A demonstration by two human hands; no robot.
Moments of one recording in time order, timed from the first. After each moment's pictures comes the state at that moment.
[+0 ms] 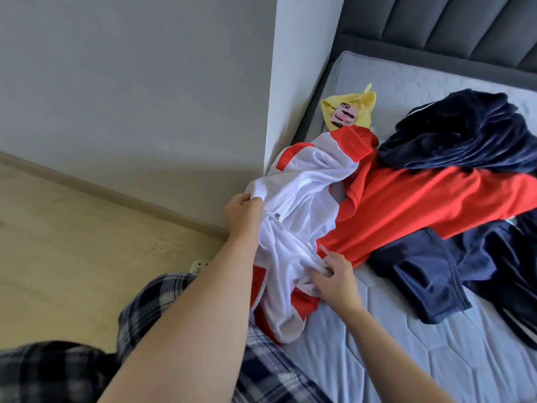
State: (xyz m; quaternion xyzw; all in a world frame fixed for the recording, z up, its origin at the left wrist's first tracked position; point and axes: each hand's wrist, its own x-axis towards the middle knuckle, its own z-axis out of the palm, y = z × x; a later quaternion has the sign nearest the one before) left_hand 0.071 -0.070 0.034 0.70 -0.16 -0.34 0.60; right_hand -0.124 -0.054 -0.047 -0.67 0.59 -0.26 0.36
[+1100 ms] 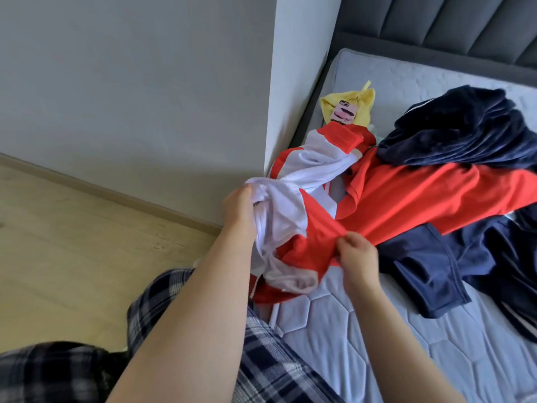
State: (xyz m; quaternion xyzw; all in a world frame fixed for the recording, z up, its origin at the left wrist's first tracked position) left_hand 0.087 -0.078 0.045 0.62 -0.04 -0.47 0.63; right_hand -0.115 -0.073 -0.001 -0.49 0.62 -0.41 0.45
